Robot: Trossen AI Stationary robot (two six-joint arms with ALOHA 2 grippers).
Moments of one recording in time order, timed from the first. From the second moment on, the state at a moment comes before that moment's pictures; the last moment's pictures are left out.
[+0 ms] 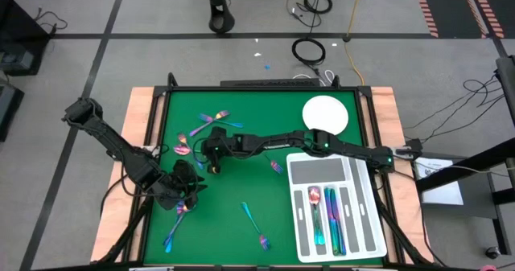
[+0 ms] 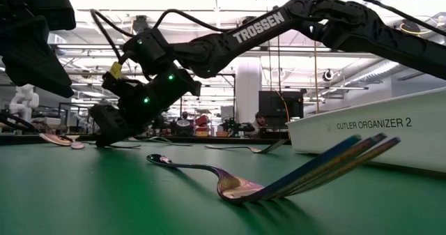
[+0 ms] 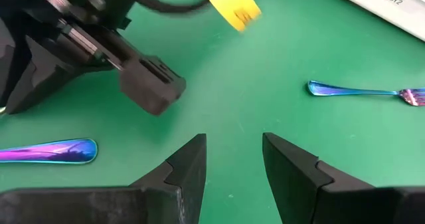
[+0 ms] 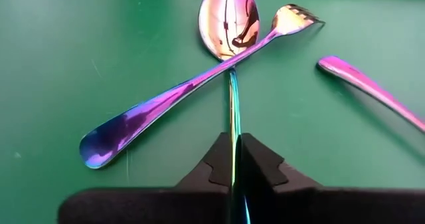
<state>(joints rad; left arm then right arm) -0.73 1.07 0.49 -0.41 -0.60 -1.14 -0.07 2.75 2.27 -0.22 0.12 -0.10</state>
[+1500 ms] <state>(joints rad) -0.74 1.06 0.49 -0.40 -0.60 -1.14 0.11 2.69 2.26 -0.47 1.13 -1.15</state>
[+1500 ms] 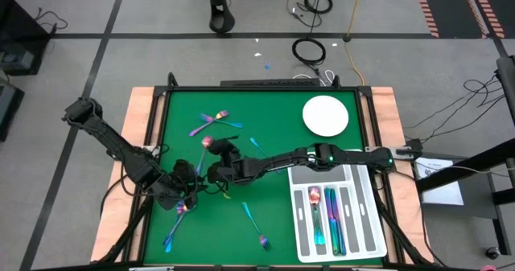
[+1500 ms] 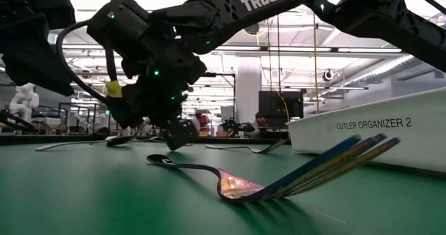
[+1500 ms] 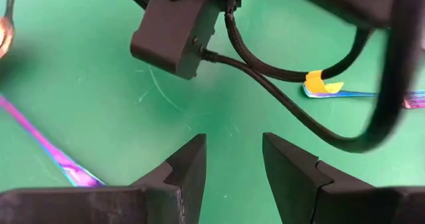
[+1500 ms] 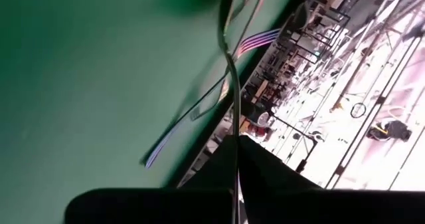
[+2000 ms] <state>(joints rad) -0.74 1.05 0.51 -0.41 -0.65 -1.08 0.05 2.53 2.26 -0.99 0.84 -0.53</state>
